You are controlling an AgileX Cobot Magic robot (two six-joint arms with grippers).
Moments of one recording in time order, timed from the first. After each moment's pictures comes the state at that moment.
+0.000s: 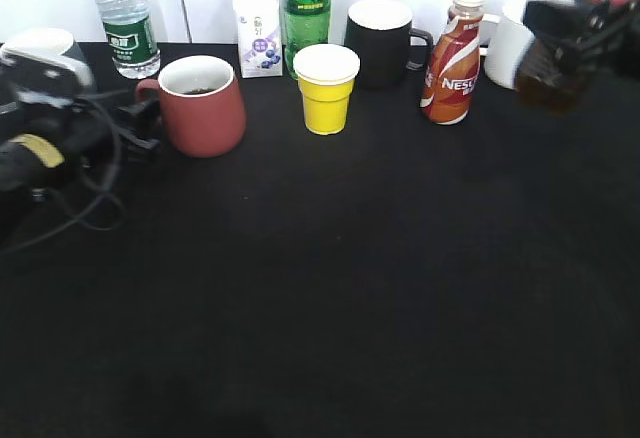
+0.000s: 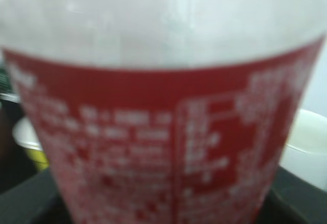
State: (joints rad) left arm -0.17 2.01 -0.73 0.24 -1.05 -0.06; right arm 0.02 1.58 -0.68 -0.63 -0.85 0.46
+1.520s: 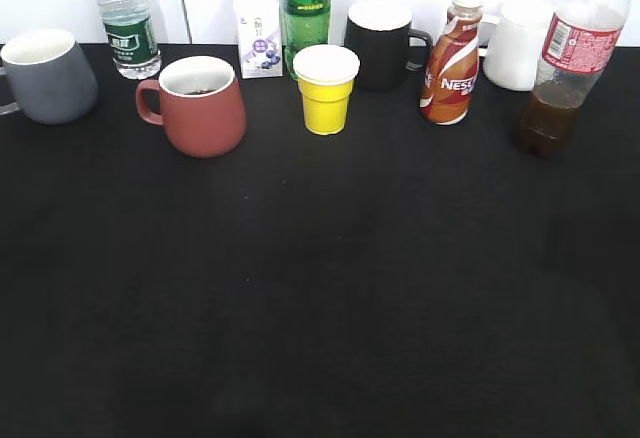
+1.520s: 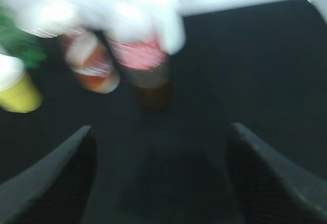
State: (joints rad) left arm -0.40 0.75 -0.84 0.13 0.70 -0.29; right arm 0.02 0.69 -0.73 0.12 0.53 0.06
